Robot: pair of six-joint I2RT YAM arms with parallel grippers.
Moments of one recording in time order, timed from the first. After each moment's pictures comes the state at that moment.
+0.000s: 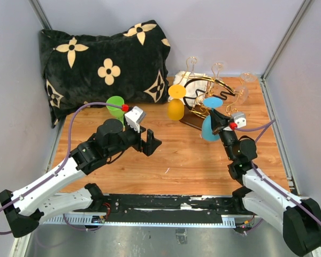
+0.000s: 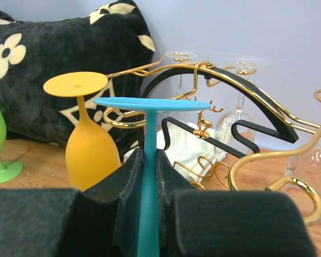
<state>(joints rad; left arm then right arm) -0.86 0.87 0.89 -0.33 -0.03 -0.24 0.44 0.86 0.27 0.93 0.06 -0.04</state>
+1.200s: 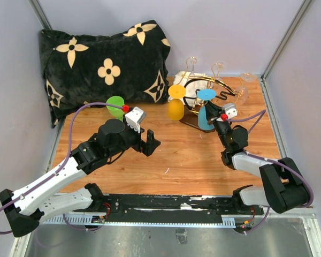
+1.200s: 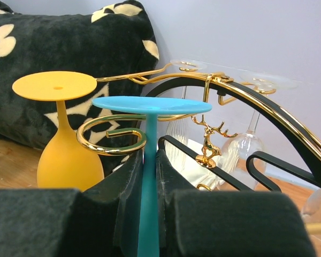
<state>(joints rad) -0.86 0.87 0.89 -0.36 -0.06 -0.24 0.35 1.30 0.36 1.33 -0.09 -0.08</state>
